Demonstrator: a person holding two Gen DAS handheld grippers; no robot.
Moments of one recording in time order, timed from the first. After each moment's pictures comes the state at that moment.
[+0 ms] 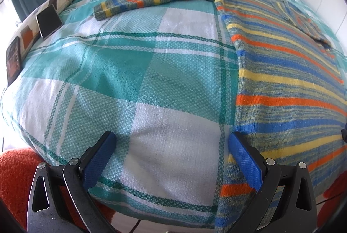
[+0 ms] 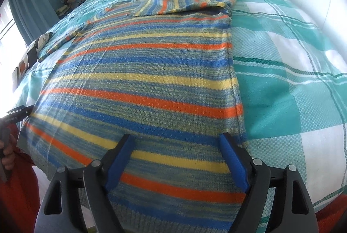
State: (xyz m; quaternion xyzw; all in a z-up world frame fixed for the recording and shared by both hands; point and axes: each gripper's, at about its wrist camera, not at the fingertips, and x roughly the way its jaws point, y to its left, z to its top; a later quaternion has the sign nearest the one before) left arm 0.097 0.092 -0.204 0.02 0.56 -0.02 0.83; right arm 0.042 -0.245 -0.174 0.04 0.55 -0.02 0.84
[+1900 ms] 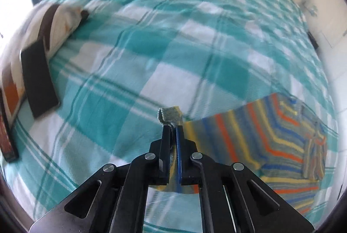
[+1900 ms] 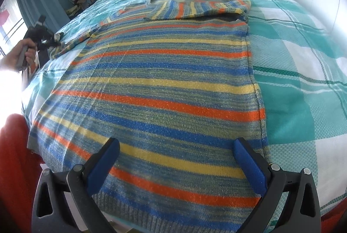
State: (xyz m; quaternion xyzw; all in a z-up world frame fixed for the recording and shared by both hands) left arm 0.384 0.189 -0.132 -0.11 0.56 0.01 0.82; right arm 0.049 -0.235 -0.166 0.07 0.54 0.03 0.84
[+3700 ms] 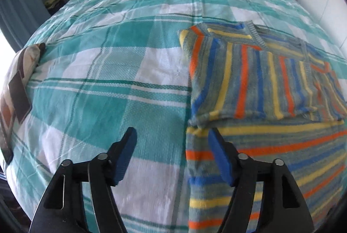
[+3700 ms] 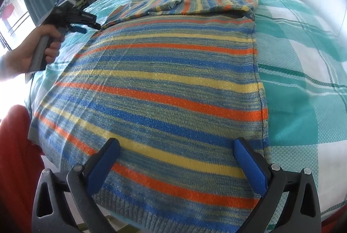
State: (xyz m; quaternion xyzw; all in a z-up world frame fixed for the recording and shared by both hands) left arm 0.286 0.013 -0.165 0.04 0.54 -0.04 0.84; right arm 0.043 -0.241 -0.165 0.06 0.54 0.04 0.84
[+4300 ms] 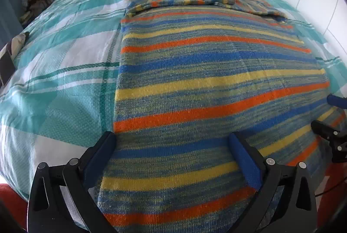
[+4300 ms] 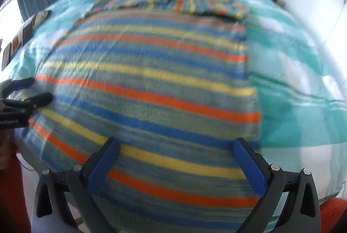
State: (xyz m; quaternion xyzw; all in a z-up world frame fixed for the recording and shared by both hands) left arm 0.111 0.002 -0.206 0.07 0.51 -0.16 0.84; right arm 0.055 -0.212 -0.182 -0.04 0.57 -0.03 0.82
